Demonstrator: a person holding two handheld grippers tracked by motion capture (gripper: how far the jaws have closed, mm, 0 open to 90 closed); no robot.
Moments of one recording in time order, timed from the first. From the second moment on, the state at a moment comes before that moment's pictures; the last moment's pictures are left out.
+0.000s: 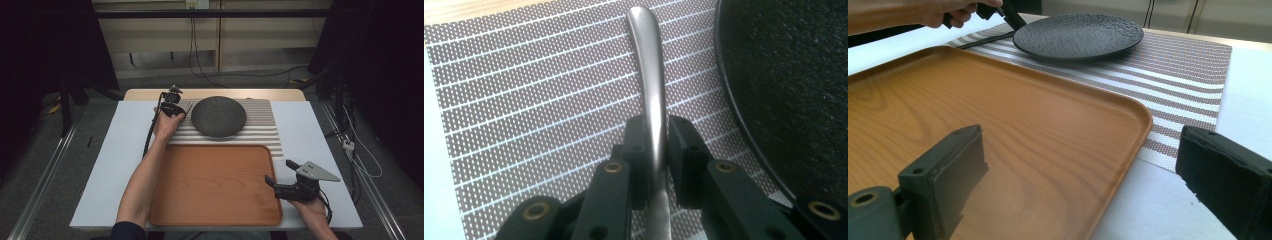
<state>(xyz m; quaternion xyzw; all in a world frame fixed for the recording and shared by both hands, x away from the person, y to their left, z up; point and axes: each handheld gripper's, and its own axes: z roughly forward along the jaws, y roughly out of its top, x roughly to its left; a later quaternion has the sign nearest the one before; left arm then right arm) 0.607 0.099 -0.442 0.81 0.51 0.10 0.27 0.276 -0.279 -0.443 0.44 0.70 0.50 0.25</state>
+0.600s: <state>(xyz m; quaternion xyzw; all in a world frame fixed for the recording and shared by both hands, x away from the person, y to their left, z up) 0.608 0.094 -0.441 0.82 0.49 0.11 0.26 0.275 -0.280 -0.442 0.44 0.70 0.50 0.25</state>
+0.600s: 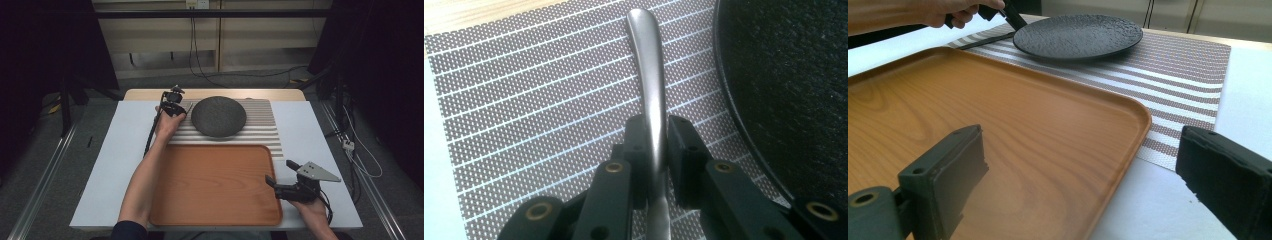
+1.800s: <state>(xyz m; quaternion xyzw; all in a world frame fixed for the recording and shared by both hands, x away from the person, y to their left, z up) 0.560 0.111 -0.387 0.83 0.45 0.10 0.31 0.274 -0.278 -0.441 0.44 0.70 0.50 0.25</state>
